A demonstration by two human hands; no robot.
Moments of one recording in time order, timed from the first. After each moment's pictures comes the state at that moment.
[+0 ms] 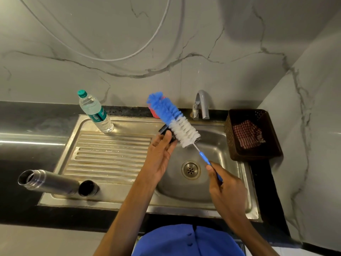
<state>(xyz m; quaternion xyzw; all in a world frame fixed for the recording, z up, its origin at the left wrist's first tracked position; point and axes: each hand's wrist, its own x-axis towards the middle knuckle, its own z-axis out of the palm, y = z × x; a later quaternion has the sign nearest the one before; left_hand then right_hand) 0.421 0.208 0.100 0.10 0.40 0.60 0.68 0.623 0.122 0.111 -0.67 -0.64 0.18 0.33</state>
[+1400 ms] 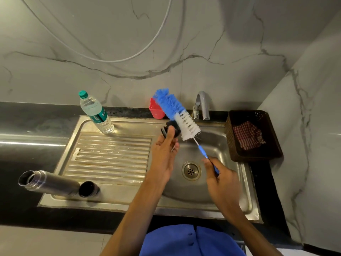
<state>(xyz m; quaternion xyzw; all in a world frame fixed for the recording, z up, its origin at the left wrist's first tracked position) 0.439 0.210 0.108 0.12 0.43 0.61 0.66 0.617 0.143 0.092 -0.69 -0.62 0.21 0.32</state>
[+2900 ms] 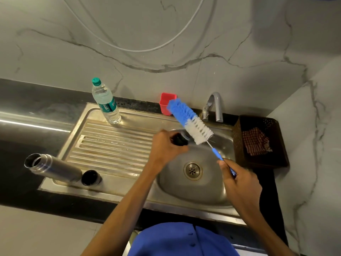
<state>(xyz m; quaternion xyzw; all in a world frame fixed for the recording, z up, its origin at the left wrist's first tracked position) 0.390 0.219 0.096 0.61 0.66 0.33 0.30 0.618 0.146 0.137 -0.73 -0.61 0.22 0.23</state>
